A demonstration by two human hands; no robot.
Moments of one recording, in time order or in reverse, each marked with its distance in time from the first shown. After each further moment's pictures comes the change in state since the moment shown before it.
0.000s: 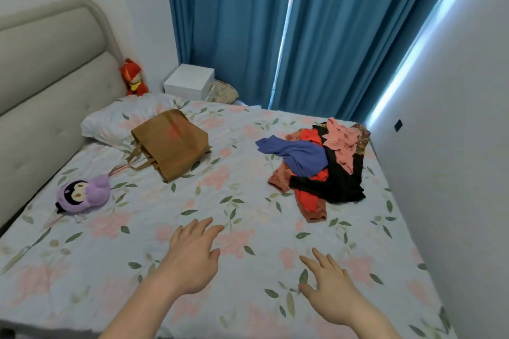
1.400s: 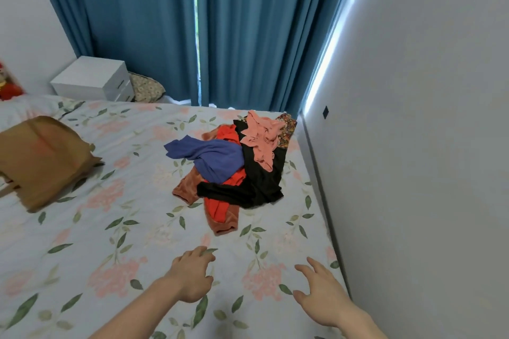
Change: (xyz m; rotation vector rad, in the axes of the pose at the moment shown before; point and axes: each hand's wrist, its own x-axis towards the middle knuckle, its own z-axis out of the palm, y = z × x) left_hand 0.236 0.317 0.173 0.170 -0.404 0.108; right_hand 0.064 0.374 -0.118 0.145 0.058 0.161
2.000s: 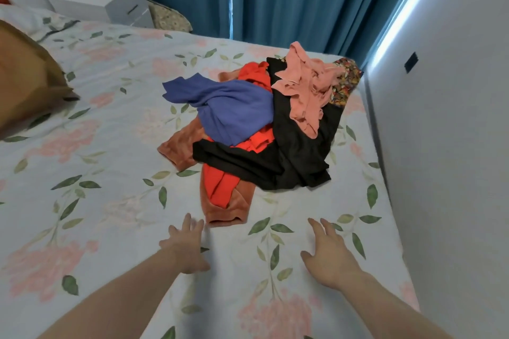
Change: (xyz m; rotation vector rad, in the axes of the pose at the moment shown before) left_hand 0.372 -0.069 0.132 -0.053 -0.046 -0.440; right_hand 0.410 0.073 0.074 -0.066 0.015 -0.074
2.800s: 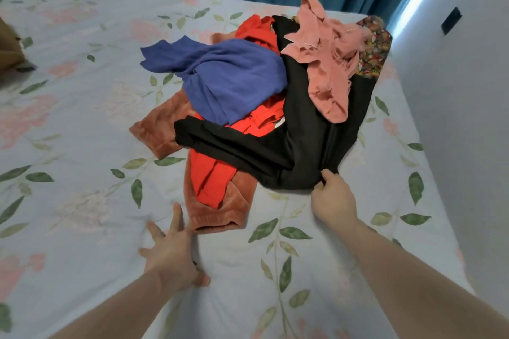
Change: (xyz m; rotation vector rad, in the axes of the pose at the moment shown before) left_hand 0.109 0.006 0.062 -0.185 0.121 -0.049; right_hand 0.206 0.006 0.040 0.292 0.441 0.021
